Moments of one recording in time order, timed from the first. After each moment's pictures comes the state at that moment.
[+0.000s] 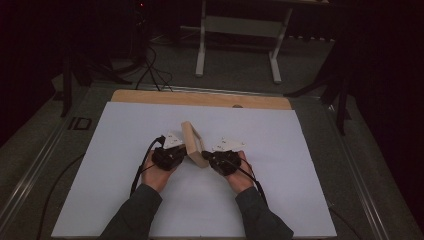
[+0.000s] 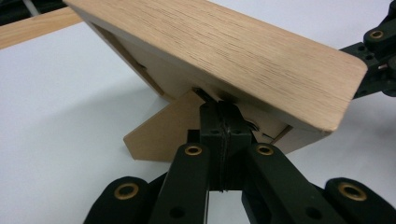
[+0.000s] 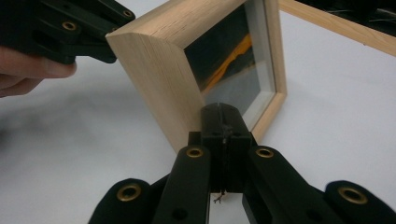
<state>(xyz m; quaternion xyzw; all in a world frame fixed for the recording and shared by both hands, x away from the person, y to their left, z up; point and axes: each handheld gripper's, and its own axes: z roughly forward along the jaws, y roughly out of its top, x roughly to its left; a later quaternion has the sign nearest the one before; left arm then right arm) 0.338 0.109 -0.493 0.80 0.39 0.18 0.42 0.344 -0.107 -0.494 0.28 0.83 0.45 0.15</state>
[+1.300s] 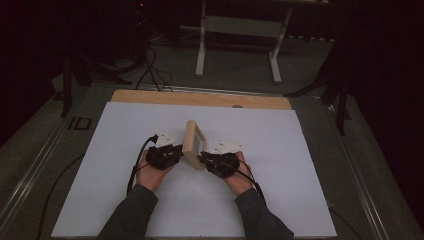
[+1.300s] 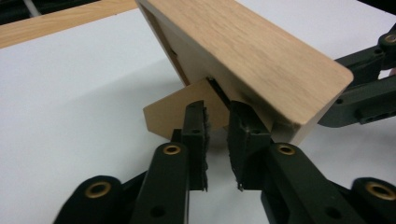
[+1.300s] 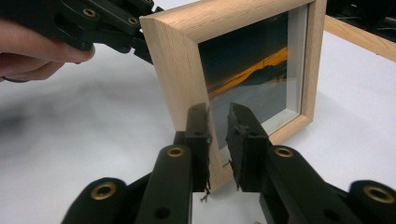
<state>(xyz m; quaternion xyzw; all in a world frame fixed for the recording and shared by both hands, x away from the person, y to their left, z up) 0.337 0.127 -0.492 0.79 0.39 0.17 0.44 0.336 -0.102 -0.491 0.26 0.84 0.45 0.15</state>
